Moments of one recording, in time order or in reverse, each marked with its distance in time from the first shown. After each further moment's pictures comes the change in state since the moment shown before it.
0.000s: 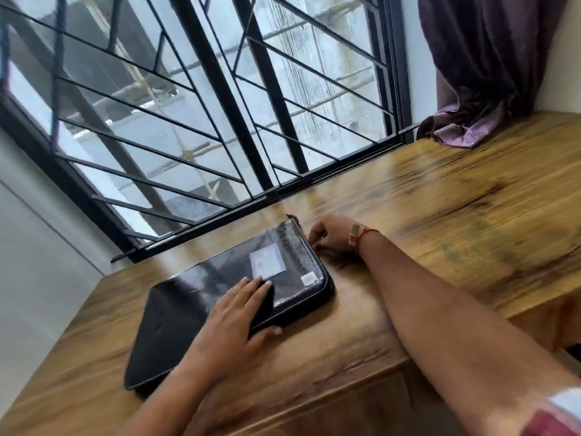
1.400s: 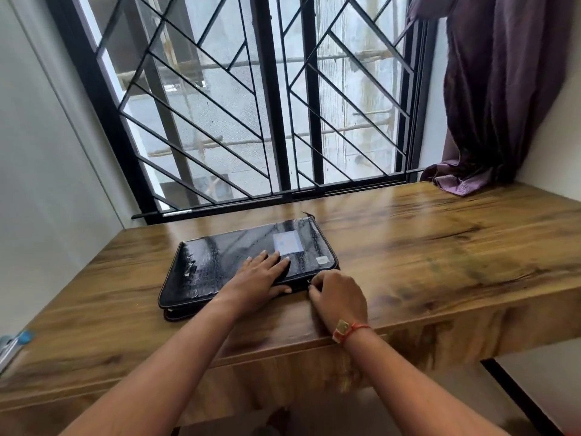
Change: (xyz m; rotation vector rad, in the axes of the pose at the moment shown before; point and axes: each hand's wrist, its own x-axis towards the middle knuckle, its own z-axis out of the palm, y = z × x) left_hand -0.002 0.007 -0.007 -0.007 -0.078 -0.054; right_hand -0.167 -0.119 0.089 -0.185 0.453 0.196
